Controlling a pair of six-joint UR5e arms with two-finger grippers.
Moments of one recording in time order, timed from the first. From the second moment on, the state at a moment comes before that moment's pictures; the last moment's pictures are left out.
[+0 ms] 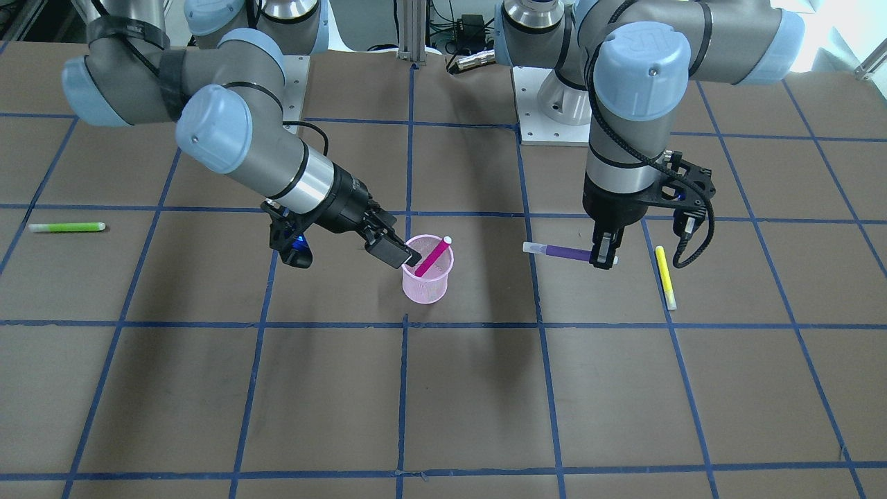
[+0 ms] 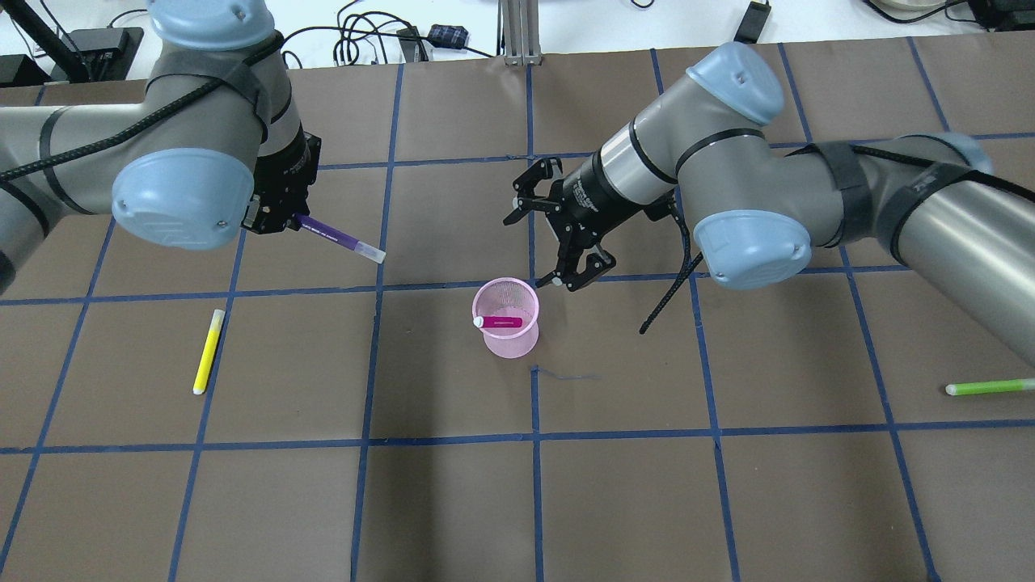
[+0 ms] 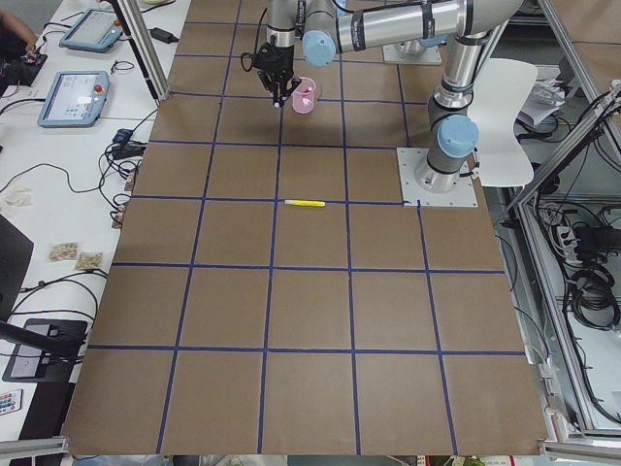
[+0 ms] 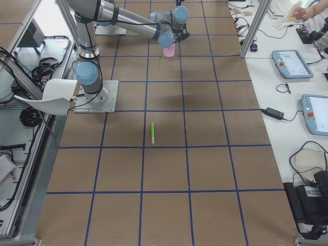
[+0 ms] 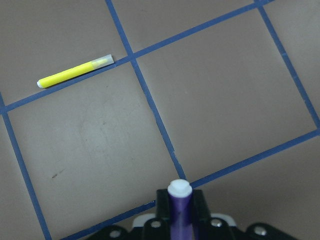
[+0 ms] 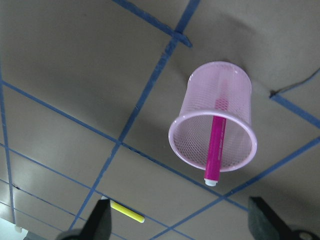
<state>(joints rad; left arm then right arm) -1.63 -1.70 -1.72 -1.23 1.80 -1.25 1.70 -1.39 1.82 -2.09 -0.96 1.13</state>
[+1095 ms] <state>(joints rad) -1.94 -1.85 -1.66 -1.24 1.92 -1.61 1.54 -1.57 1.49 -1.53 -1.48 0.01</state>
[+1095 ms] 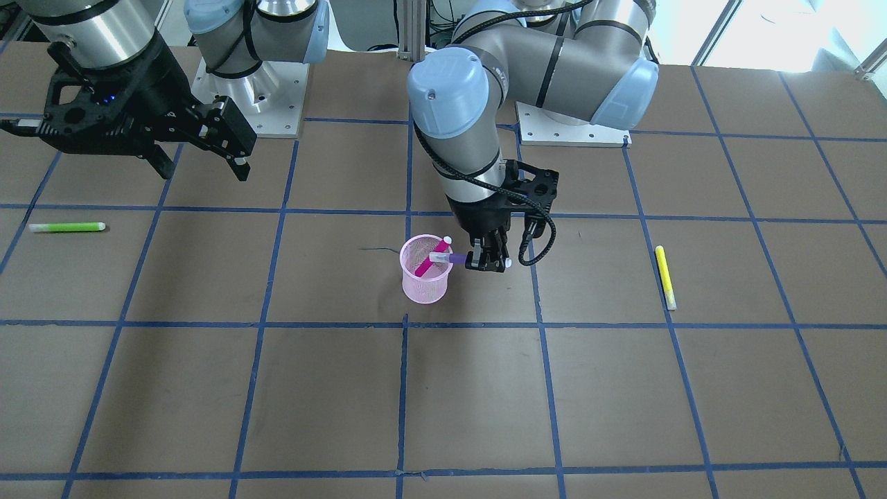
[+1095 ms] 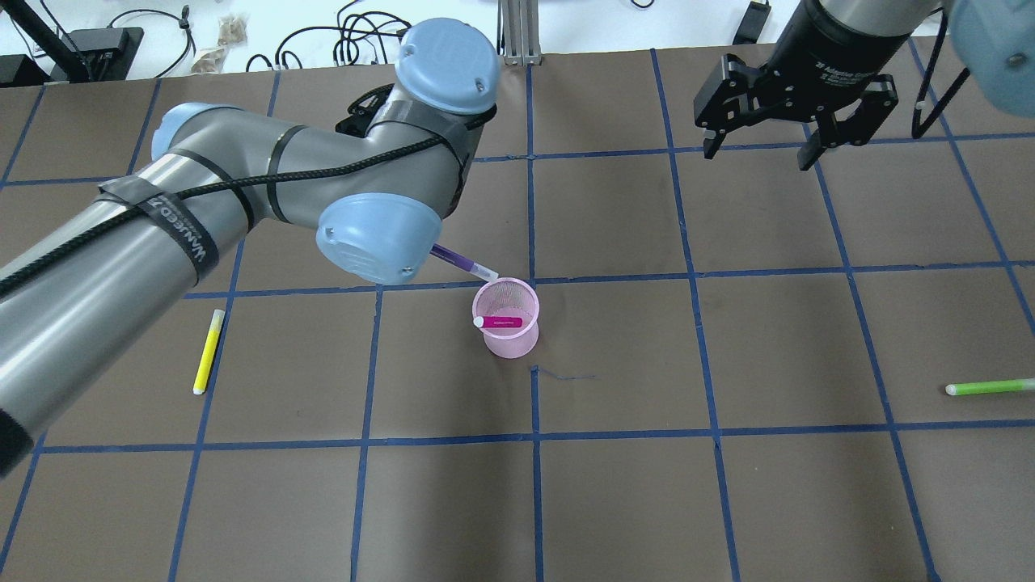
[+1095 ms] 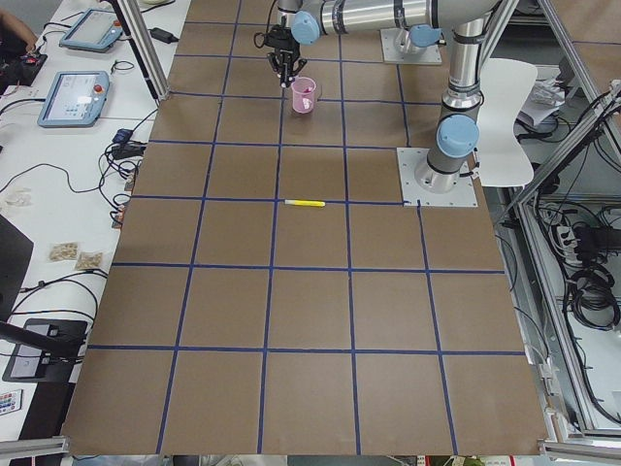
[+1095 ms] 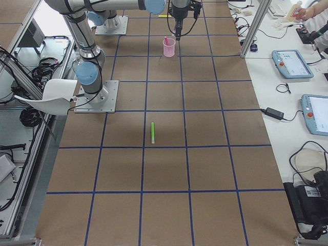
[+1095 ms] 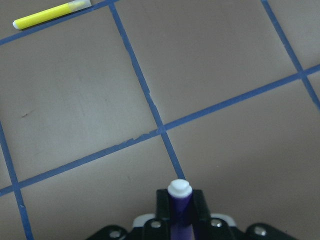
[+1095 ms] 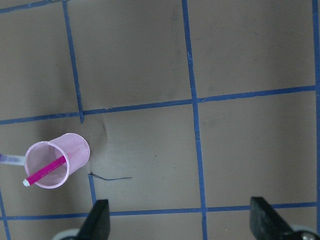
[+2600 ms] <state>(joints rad) -2.01 -1.89 -1.66 -1.33 1.94 -1.70 1.54 -1.57 1.50 -1.49 -1.65 -0.10</state>
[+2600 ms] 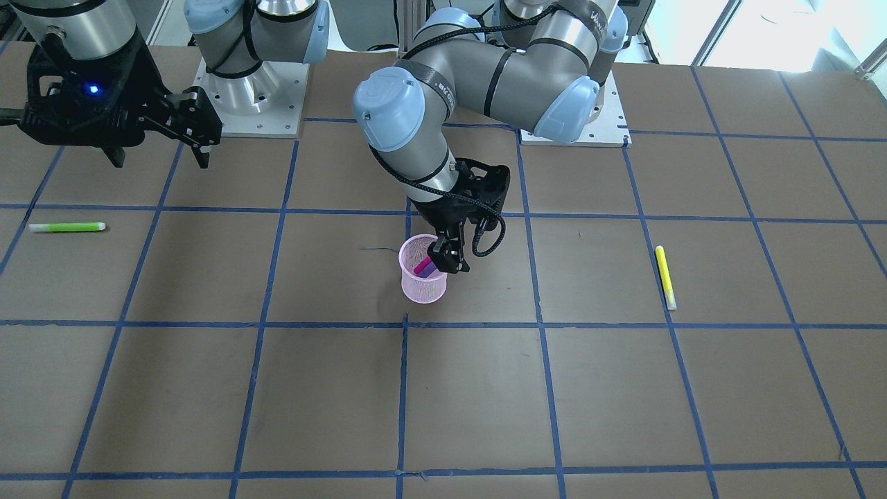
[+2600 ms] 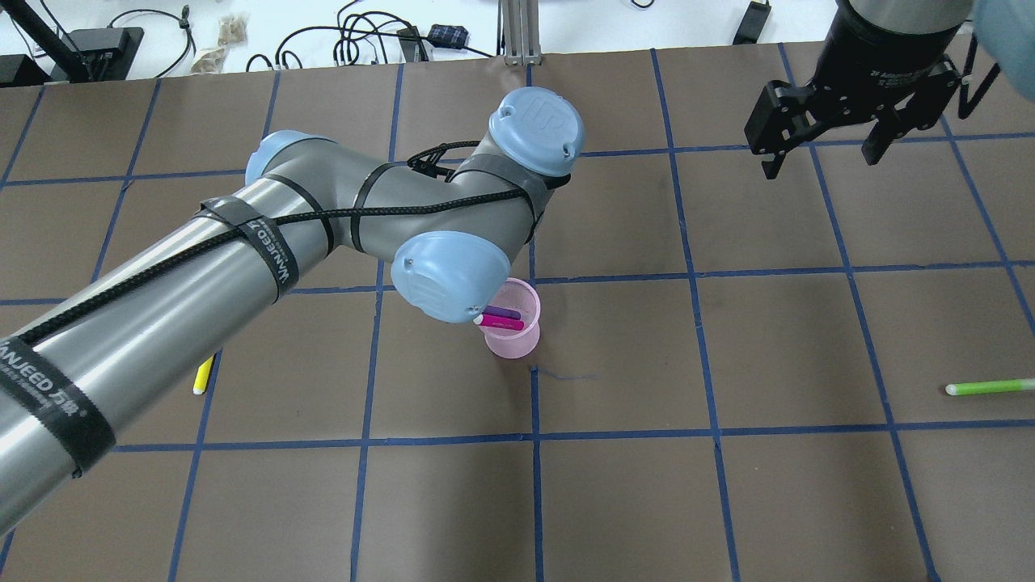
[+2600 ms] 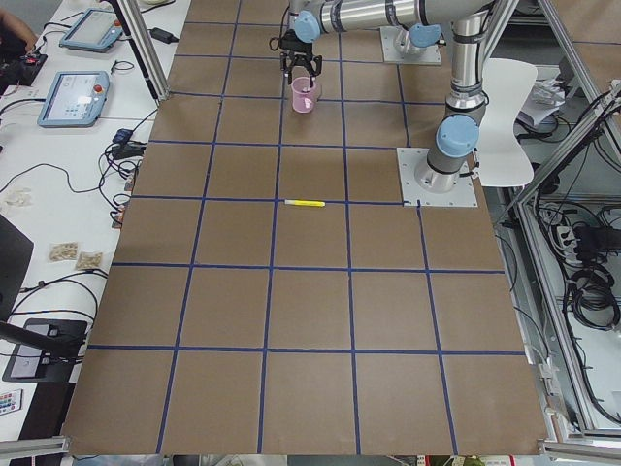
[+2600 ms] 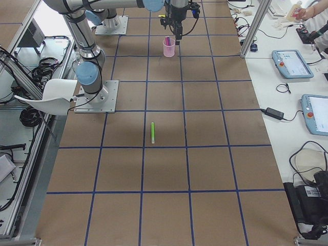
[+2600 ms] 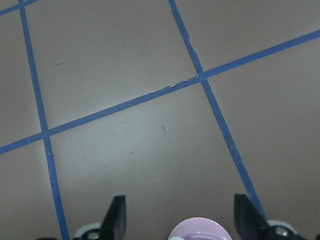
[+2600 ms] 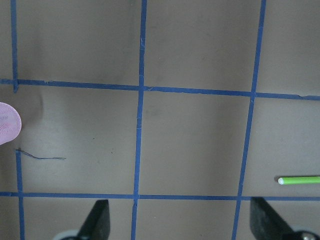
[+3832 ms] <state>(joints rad) -1.58 -1.63 -1.54 -1.62 1.74 -0.42 1.54 -1.57 1.49 -1.53 -1.54 -0.04</state>
